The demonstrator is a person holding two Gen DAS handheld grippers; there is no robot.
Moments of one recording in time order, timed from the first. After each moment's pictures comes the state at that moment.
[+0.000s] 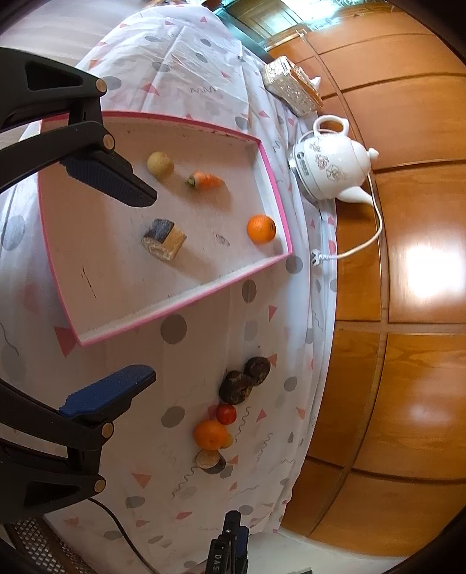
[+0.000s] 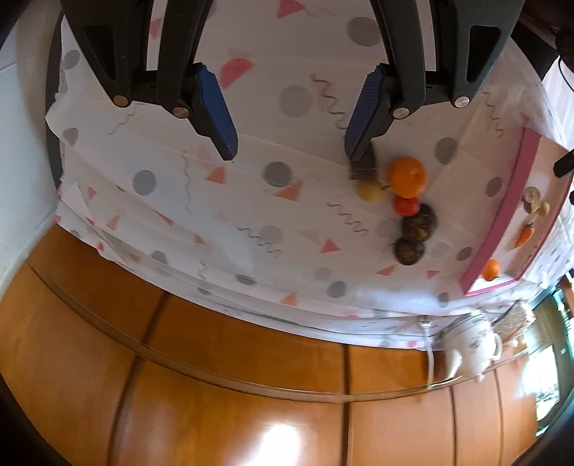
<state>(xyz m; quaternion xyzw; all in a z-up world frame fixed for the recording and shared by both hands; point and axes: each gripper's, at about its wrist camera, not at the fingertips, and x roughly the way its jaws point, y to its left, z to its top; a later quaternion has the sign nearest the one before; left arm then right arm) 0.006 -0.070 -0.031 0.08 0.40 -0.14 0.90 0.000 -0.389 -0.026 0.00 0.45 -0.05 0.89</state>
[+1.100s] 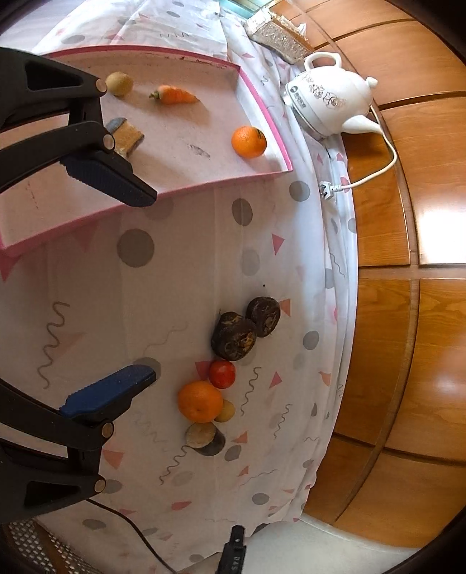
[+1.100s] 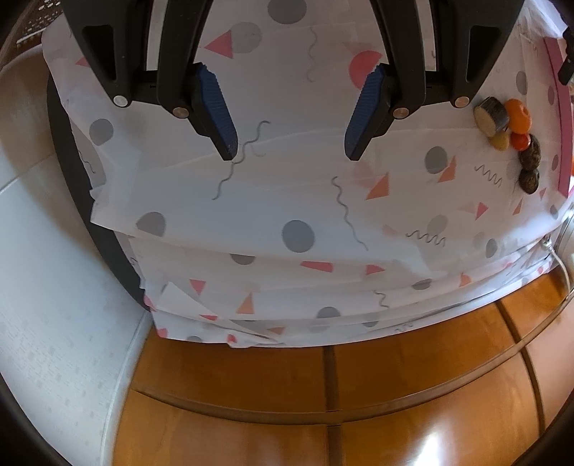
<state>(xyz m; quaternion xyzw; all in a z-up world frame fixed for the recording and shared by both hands) 0.054 -0.149 -0.051 0.09 0.45 -0.19 0.87 -0.022 -0.517 -0.057 0.16 0.47 -0.24 0.84</state>
